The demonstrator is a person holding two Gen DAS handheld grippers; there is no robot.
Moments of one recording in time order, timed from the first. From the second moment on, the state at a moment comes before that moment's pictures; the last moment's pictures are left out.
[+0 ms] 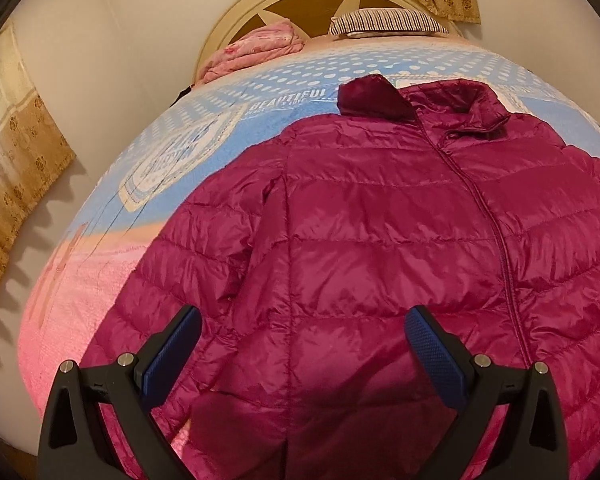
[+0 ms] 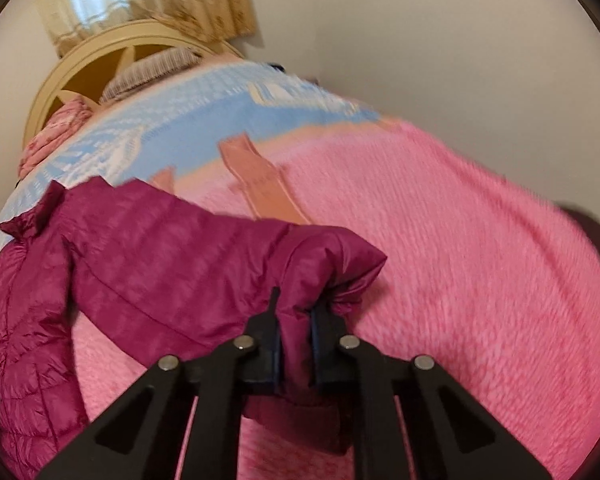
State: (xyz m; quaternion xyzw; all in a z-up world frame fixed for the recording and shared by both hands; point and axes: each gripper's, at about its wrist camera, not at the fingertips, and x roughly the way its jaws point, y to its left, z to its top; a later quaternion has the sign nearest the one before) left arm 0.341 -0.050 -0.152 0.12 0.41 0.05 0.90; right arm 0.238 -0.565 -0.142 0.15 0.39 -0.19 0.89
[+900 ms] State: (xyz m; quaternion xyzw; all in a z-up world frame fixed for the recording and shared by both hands) left arm 0.383 0.069 -0.151 0.08 0.41 0.13 0.90; right arm 0.351 -0.276 -0.060 -0.06 0.34 0.03 0.94
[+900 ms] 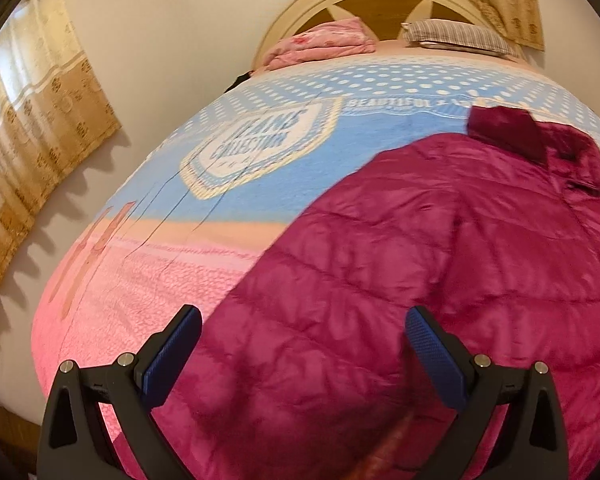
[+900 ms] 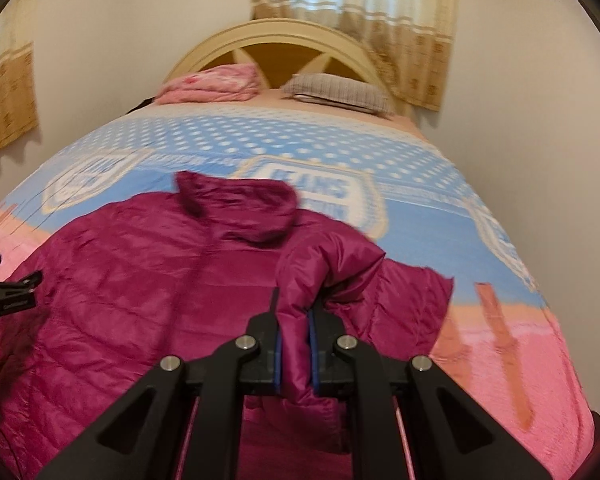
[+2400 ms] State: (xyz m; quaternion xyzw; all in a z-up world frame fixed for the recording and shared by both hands) left arm 0.385 -0.082 -0.085 0.09 0.32 0.15 0.93; right arm 0.381 -0.363 -0.094 0.07 0.35 -0.04 0.93
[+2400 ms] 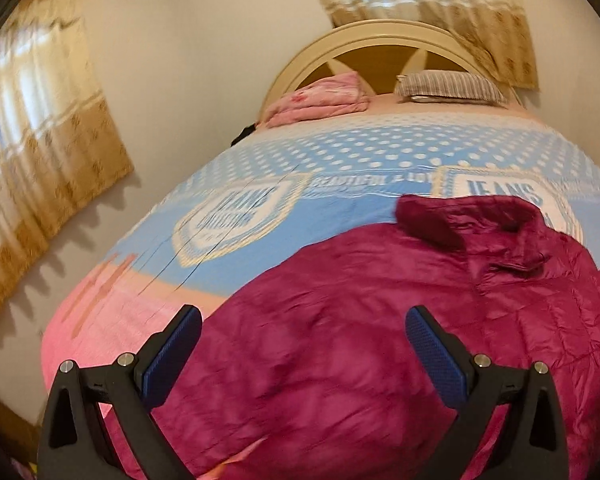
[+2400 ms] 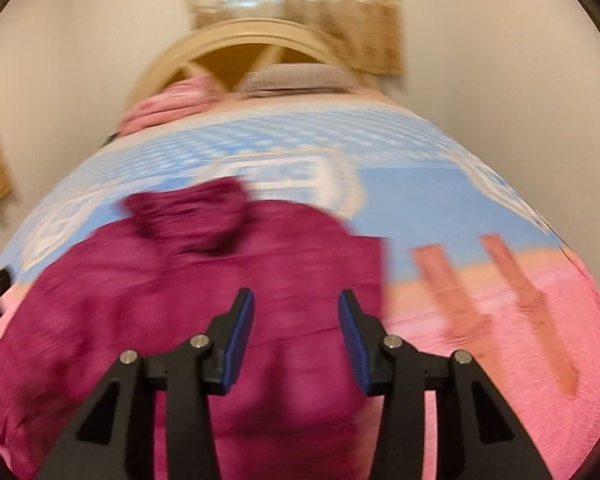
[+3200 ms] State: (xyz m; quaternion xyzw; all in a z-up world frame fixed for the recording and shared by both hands) left arm 0.451 -0.042 -0.210 0.11 0.41 0.23 0.87; right arm 0.441 -0.416 -0.160 0.06 0.42 -0.08 0.90
